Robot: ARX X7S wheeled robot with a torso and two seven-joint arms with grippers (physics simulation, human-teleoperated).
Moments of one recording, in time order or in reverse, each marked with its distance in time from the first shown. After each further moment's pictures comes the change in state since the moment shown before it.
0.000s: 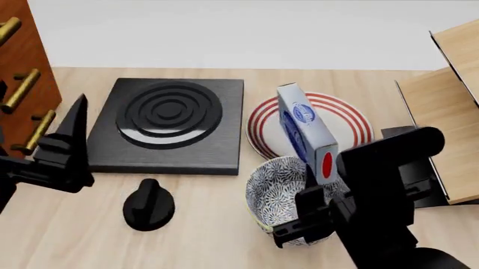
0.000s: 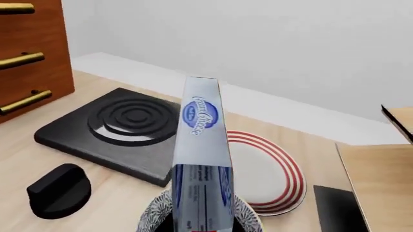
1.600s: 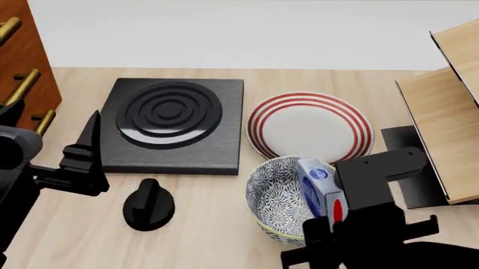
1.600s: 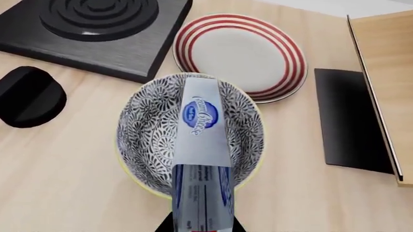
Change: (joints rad) left arm 0.060 -0.044 0.087 -0.202 -0.009 0.221 -0.099; right arm 0.134 -0.057 0.023 0.152 0.289 0.450 0.253
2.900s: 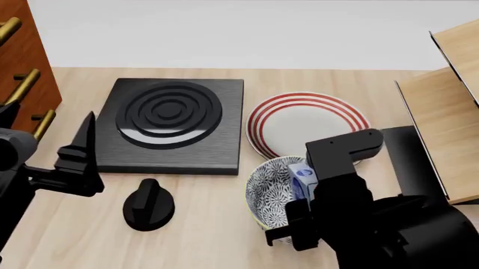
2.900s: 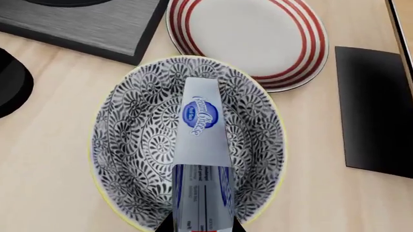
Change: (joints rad) left arm 0.009 -0.039 0.003 -0.017 -0.047 0.028 -0.031; right arm 0.238 -0.160 -0.243 0.437 -0.178 -0.054 -0.129
